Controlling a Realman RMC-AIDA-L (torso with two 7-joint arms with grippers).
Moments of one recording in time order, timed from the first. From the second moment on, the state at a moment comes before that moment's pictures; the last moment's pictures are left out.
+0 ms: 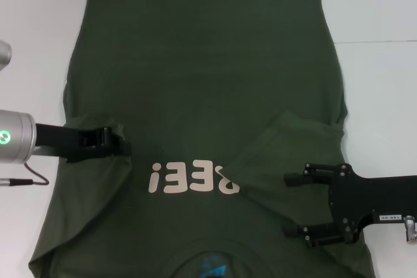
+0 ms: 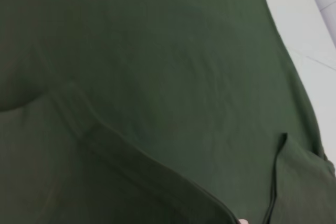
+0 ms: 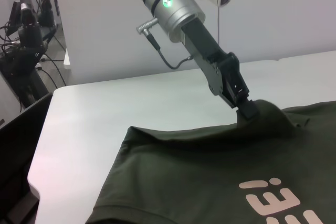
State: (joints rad) left arm -0.62 -2.14 0.70 0.96 2.43 1.45 -2.57; right arm 0.47 2.09 -0.71 -0.71 -2.11 -1.70 1.13
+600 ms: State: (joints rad) left arm -0.62 -2.11 0.60 0.89 2.30 1.51 -2.32; right arm 0.46 2.09 -0.70 -0.78 -2.11 -1.76 1.18
